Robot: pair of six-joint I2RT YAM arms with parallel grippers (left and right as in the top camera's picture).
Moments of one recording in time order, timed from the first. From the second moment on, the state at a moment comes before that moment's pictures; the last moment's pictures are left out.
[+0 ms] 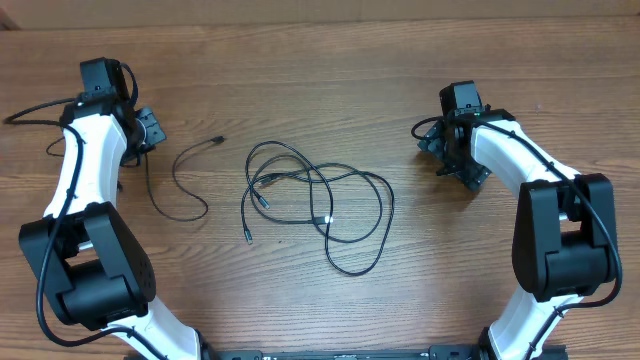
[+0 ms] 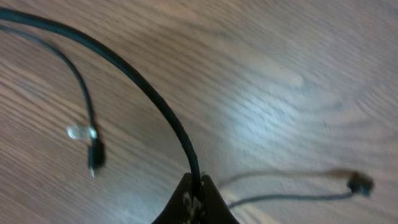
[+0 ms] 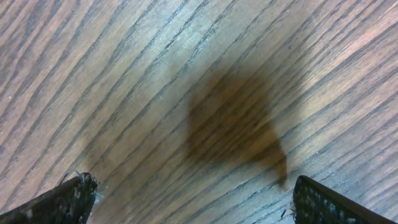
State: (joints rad) left arm 0.26 1.89 1.46 -0.75 -0.12 -0.27; right arm 0.12 1.95 1.27 -0.68 0.17 0.88
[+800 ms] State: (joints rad) left arm 0.34 1.90 1.31 0.11 -0.88 0.03; right arm 0.12 1.95 1.27 -0.68 0.17 0.88
